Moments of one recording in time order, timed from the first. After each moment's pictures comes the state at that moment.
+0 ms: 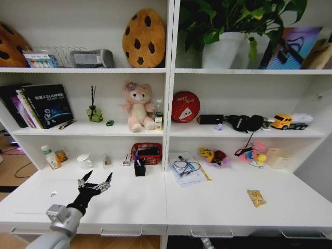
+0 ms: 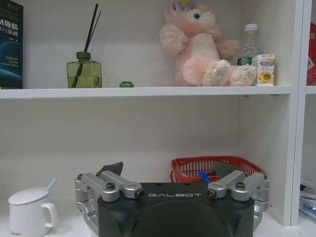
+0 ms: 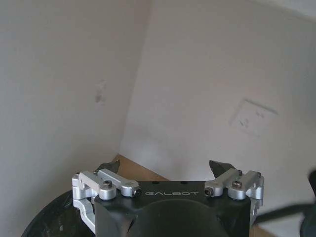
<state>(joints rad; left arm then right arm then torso) 1.74 -1.11 -0.83 -2.30 -0.53 0.16 0.03 -1.21 1.35 0.36 0.81 -0.16 0.36 -0.06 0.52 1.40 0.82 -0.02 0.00</state>
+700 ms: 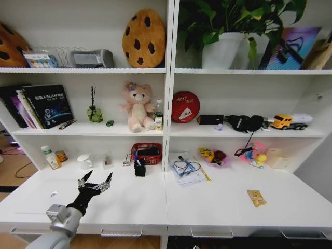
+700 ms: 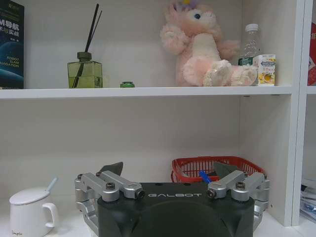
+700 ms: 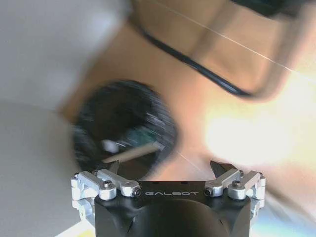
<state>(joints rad) 1.74 -1.11 -0.83 -2.30 -0.53 0.16 0.03 -1.53 1.29 0.33 1.42 1.42 -0.19 0.66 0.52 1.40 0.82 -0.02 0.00</state>
